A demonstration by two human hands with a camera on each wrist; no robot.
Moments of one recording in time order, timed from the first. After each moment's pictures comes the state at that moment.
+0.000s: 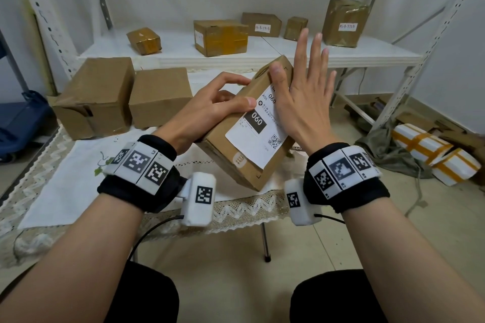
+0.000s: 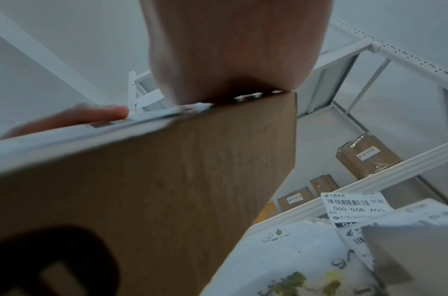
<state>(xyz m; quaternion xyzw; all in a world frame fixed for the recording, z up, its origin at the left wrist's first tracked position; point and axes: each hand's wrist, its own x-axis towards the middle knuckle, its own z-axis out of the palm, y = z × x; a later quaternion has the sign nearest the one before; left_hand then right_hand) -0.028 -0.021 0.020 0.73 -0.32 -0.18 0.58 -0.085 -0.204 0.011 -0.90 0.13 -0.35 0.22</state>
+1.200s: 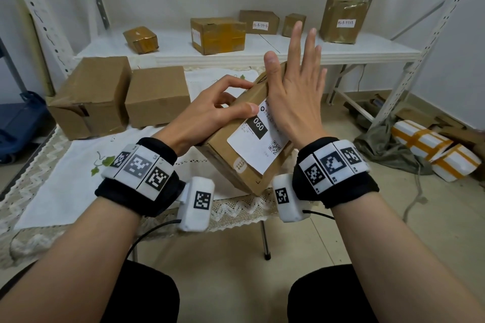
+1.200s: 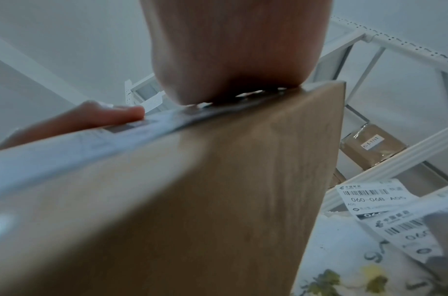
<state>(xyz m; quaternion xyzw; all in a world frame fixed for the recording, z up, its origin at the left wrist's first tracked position) -0.030 -0.026 0.015 0.75 -0.34 -0.16 0.54 -0.081 -0.193 0.015 -0.89 0.13 -0.36 0.26</state>
